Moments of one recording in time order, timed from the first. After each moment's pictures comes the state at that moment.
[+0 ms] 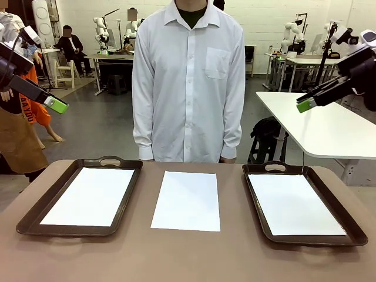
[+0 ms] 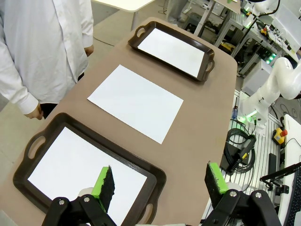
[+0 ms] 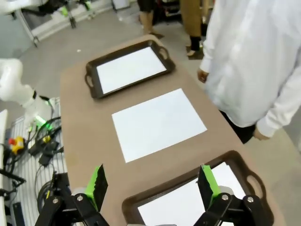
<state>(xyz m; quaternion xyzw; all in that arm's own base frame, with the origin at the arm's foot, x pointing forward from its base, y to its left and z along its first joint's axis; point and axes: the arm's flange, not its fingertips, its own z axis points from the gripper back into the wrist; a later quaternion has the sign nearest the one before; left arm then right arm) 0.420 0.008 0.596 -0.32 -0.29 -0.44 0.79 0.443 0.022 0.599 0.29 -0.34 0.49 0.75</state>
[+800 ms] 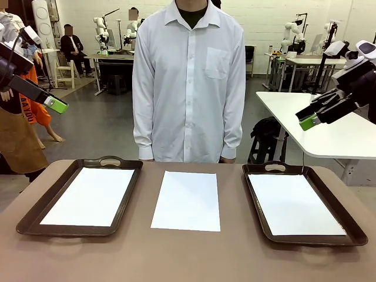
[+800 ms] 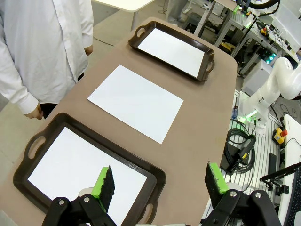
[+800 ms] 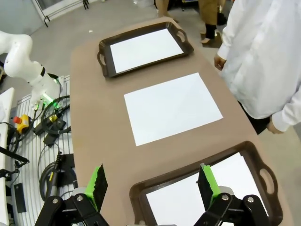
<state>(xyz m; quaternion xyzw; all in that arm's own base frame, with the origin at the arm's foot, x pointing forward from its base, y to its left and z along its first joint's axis) 0.420 0.008 0.596 -0.32 -0.29 -0.44 0.79 0.428 0.030 0.580 0.28 -0.30 0.52 0.75</state>
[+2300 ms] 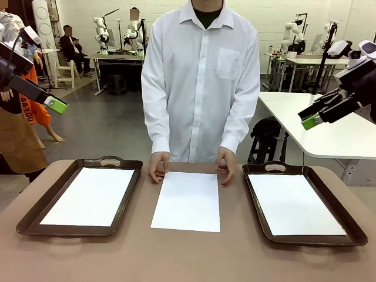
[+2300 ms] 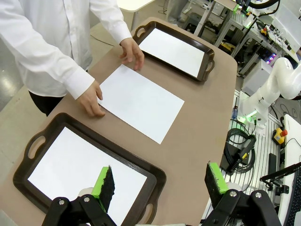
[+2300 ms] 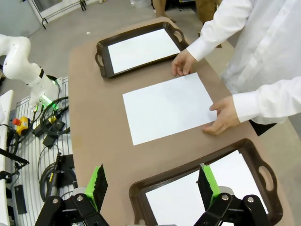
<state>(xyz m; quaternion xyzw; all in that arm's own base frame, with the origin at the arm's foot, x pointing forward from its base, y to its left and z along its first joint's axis) 0.420 0.008 0.596 -0.32 -0.29 -0.44 0.79 0.428 0.024 0.580 0.28 -0.30 0.51 0.75</state>
